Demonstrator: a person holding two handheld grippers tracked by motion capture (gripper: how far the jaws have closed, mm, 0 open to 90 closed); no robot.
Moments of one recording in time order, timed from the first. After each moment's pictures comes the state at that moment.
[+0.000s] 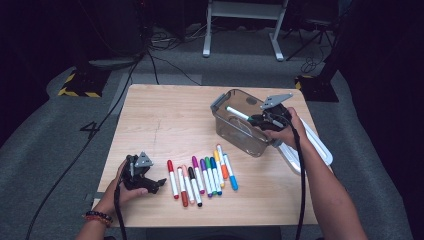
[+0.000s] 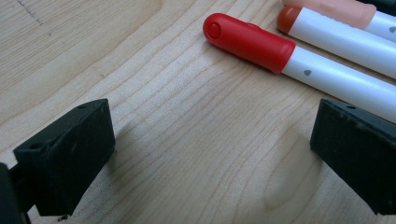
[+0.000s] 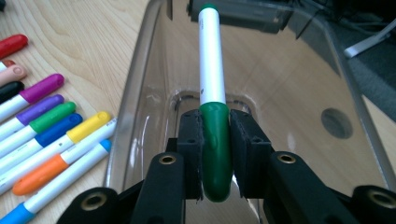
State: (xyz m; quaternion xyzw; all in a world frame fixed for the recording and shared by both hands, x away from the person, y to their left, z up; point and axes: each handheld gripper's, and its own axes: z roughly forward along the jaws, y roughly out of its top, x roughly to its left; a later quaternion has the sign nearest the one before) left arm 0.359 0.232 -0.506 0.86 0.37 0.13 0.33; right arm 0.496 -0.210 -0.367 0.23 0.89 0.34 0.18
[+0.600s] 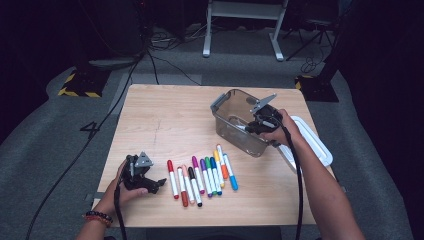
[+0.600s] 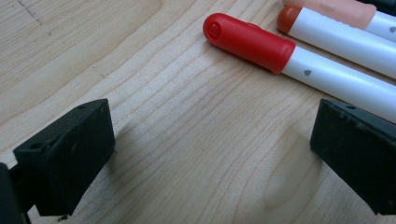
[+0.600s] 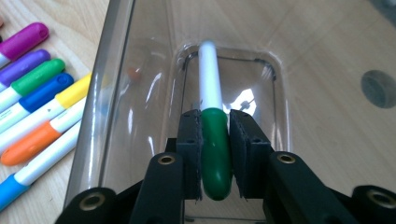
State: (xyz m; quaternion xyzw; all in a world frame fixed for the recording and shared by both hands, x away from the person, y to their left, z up) left arm 0.359 0.232 -0.506 0.86 0.37 0.13 0.33; right arm 0.511 -0.193 -0.388 0.23 0.93 0.26 0.13
